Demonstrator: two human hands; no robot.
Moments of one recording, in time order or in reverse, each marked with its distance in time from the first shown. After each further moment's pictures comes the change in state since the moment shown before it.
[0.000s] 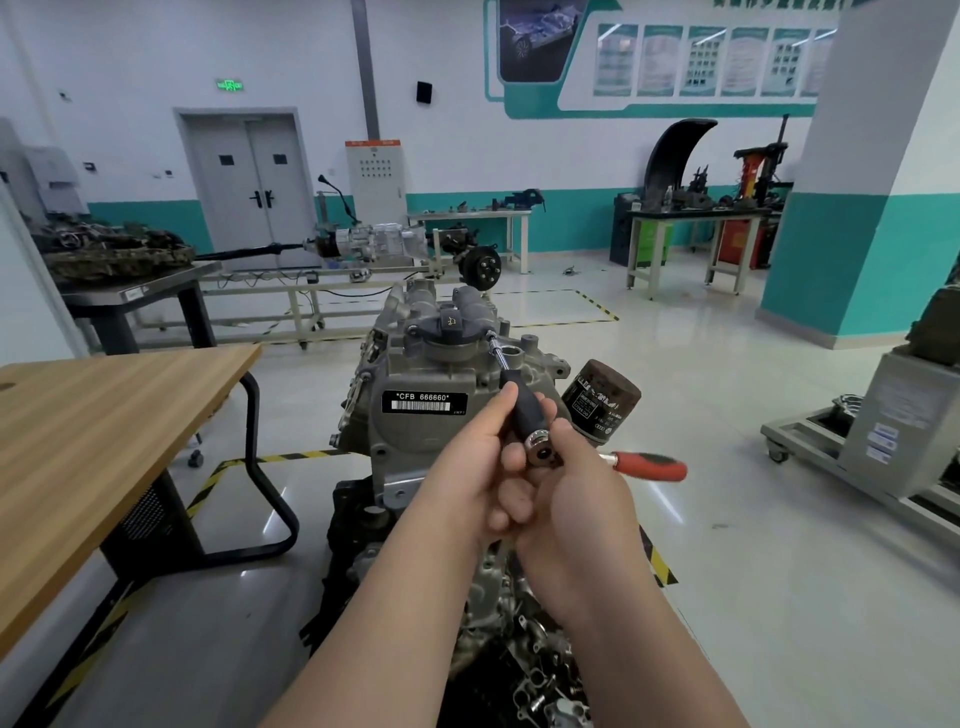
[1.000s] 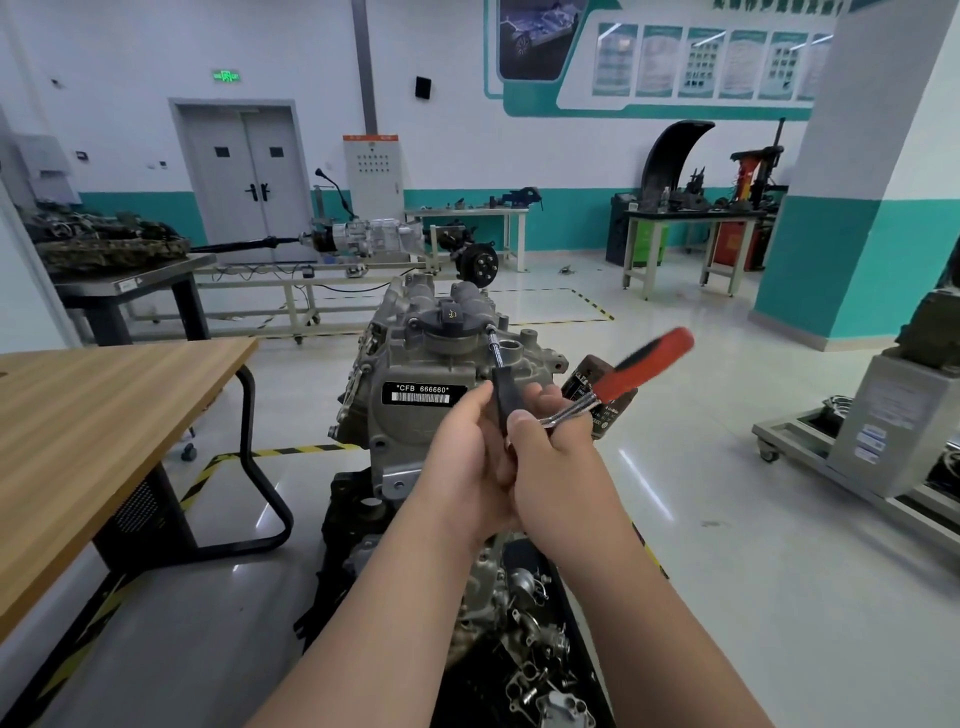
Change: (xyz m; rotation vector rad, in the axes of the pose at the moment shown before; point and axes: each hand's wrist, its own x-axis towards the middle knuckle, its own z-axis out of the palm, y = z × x) left_hand 0.000 -0.001 -0.003 -0.183 0.004 0.109; right_hand 0.010 0.001 -0.006 -0.864 0.058 -0.308
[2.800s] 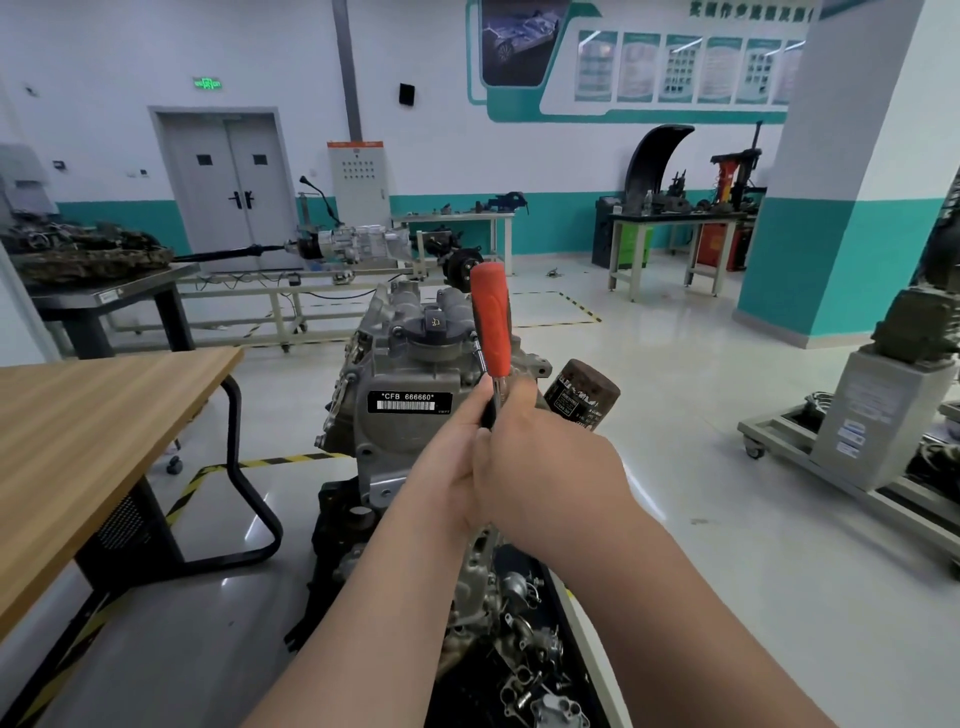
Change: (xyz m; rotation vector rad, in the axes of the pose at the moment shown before) left_hand -0.001 0.007 0.013 -0.002 -0.077 -0.155; right_hand -0.002 -0.034 -0.009 -1.117 -0.019 -0.303
